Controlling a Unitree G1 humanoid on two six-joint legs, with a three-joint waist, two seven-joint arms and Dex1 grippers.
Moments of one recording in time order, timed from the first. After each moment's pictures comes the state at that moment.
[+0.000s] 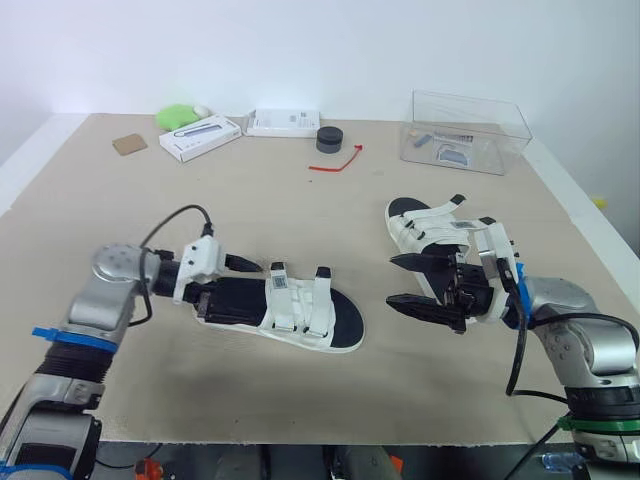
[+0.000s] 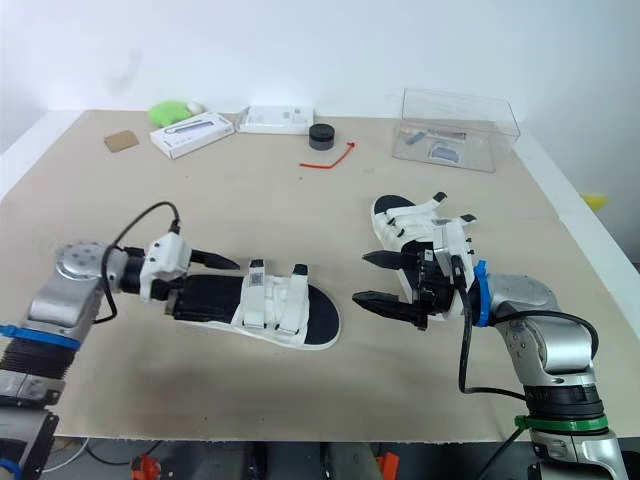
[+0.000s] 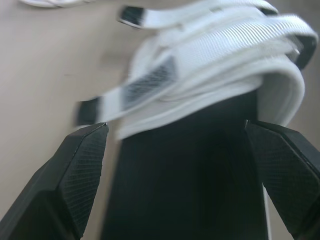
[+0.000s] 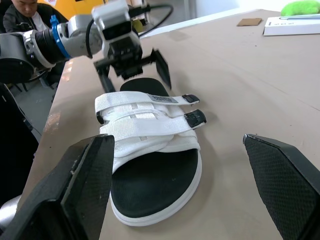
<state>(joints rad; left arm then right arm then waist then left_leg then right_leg) -0.53 0.68 -0.11 0.22 -0.26 0.03 -1.45 -0.31 -0.70 -0.12 -0.13 0.65 0.47 1.24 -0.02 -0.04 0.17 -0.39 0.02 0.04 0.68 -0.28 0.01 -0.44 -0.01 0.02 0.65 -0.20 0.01</state>
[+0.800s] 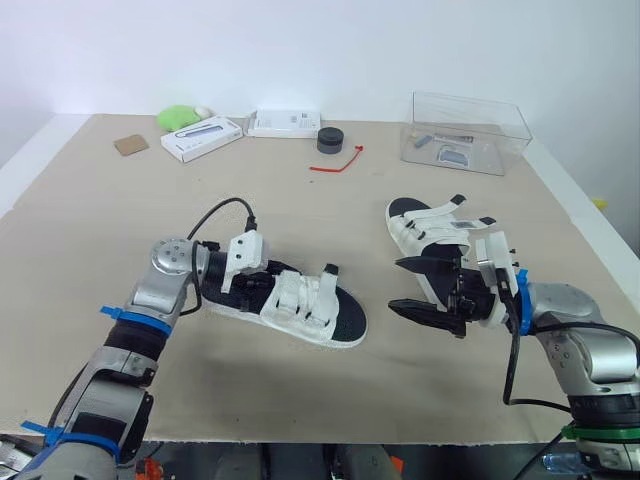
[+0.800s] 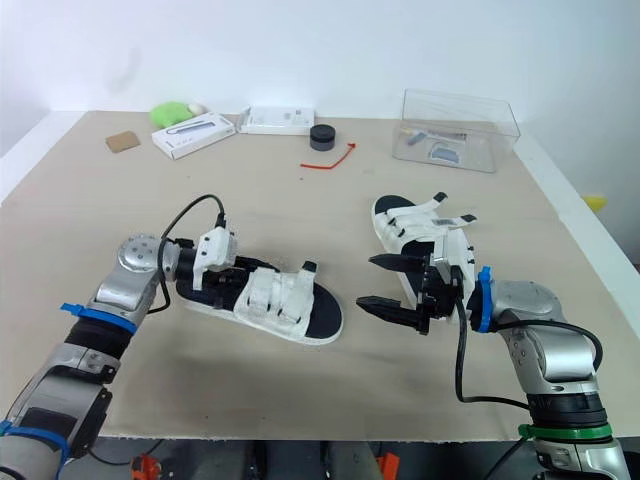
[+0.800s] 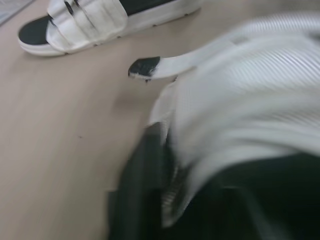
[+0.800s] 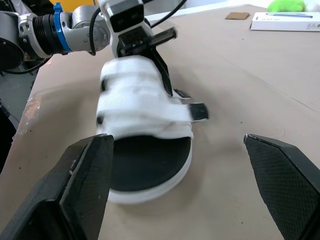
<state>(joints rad) -0.70 0.48 -0.19 0.45 -0.19 -0.15 -1.36 -0.27 -0.71 -0.12 -0.12 0.59 0.38 1.21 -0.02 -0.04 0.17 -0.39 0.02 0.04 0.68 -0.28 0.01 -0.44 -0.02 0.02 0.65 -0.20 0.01</state>
